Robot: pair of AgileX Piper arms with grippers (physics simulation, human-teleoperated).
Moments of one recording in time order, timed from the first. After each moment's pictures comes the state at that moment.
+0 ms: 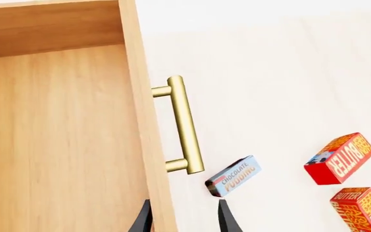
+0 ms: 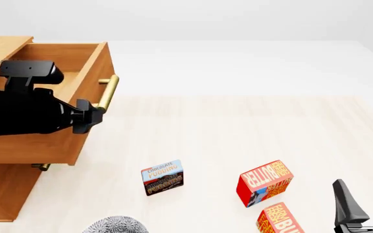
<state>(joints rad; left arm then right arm) -0.32 1.08 -1.07 0.80 -0.16 0.00 0.01 -0.01 0.00 0.00</state>
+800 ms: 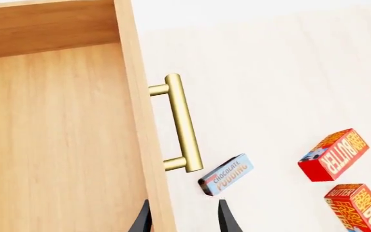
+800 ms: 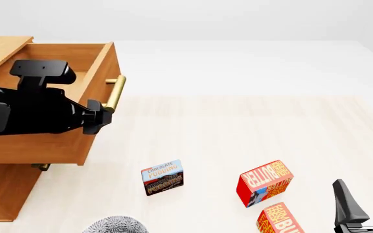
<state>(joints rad) -0.42 1.11 -1.10 0.82 -0.27 0.00 0.01 -0.01 0.00 0.00</state>
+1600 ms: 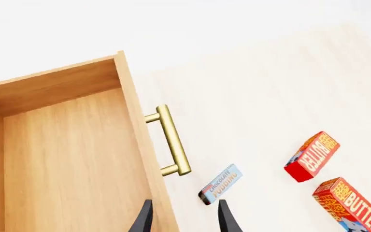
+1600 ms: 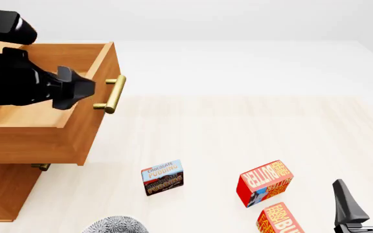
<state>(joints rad) -0.40 1.04 -1.30 0.94 -0.07 0.00 0.01 -0.01 0.00 0.00</state>
